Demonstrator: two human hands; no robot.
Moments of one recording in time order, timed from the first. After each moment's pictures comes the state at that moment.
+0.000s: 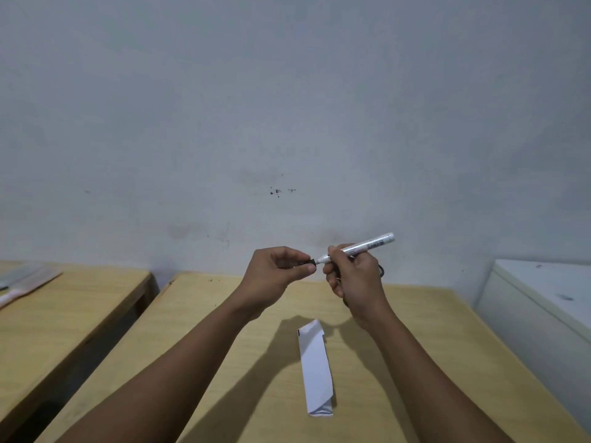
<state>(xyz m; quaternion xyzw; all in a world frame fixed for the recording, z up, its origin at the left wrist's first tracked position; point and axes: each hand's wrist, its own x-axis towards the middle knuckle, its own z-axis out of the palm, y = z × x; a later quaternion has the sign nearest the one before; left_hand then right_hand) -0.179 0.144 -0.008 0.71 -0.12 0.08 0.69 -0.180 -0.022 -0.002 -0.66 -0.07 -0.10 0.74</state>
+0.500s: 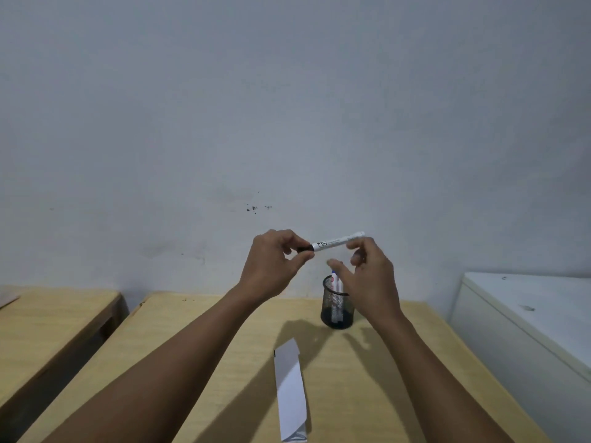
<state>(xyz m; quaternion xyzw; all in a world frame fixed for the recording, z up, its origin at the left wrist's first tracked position) -0.147 0.102 0.031 0.81 -0.20 0.31 0.46 -0.162 -0.085 0.015 -0.83 -0.06 -0.33 0.45</state>
